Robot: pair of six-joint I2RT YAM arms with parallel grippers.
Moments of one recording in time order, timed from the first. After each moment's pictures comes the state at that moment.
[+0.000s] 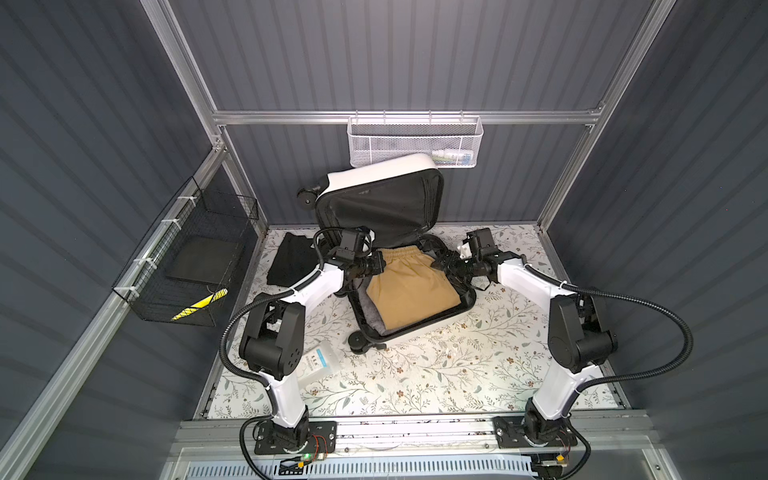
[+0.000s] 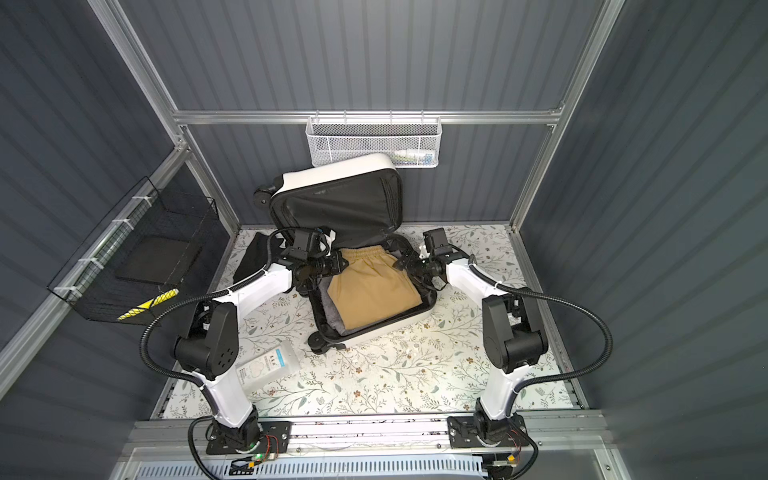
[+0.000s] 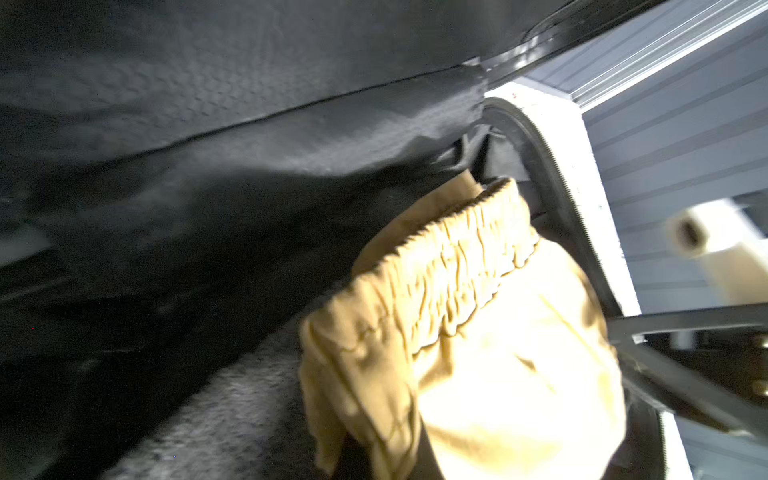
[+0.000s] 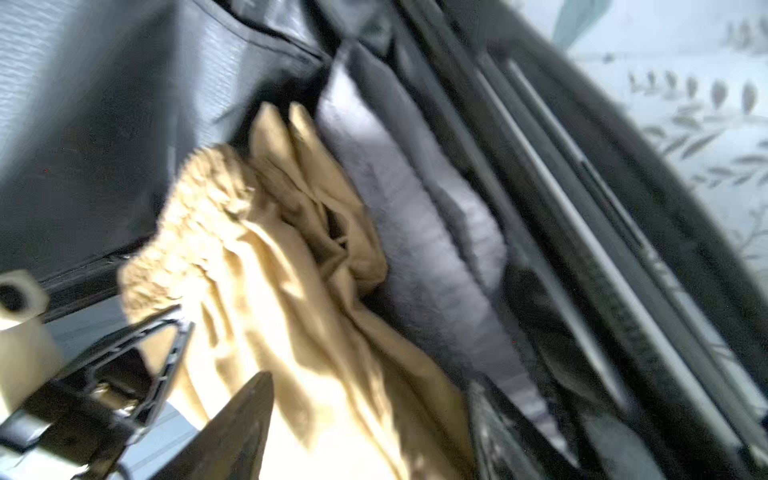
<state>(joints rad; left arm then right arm) -0.39 1.83 1.34 -0.25 0.30 -0.44 0.30 1.80 1.34 -0.39 -0.43 0.82</state>
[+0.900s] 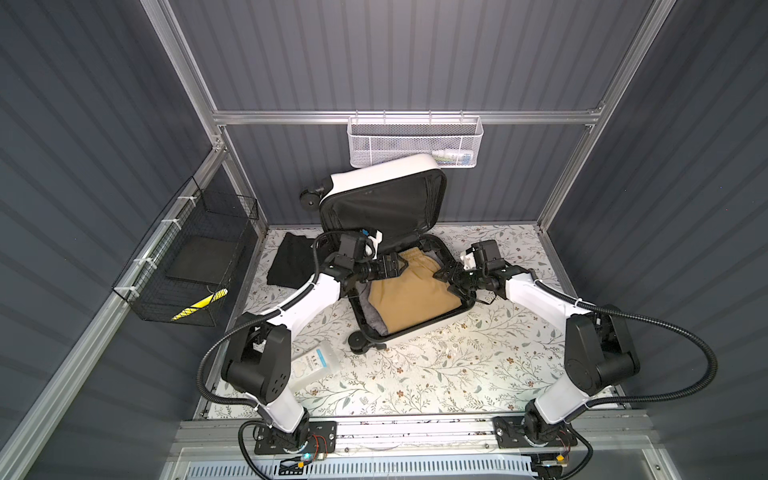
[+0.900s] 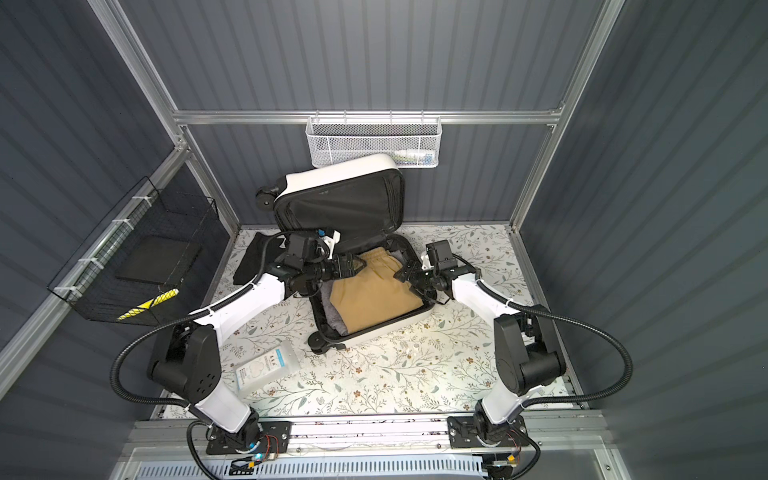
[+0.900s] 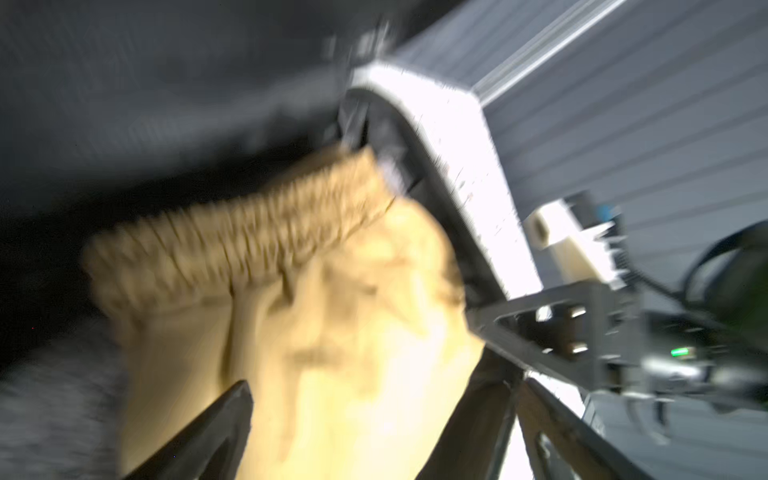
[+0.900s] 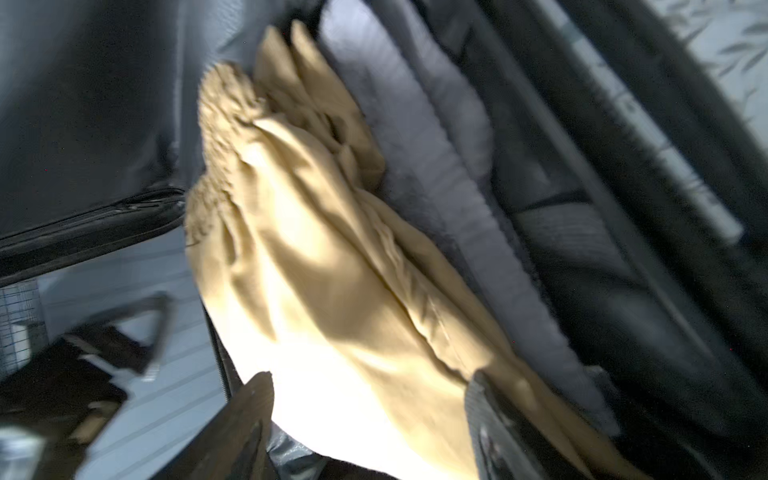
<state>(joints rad) -0.46 1.68 1.21 -0.19 0.43 -0.53 0.32 1.65 1.10 -0.31 -0.45 0.86</state>
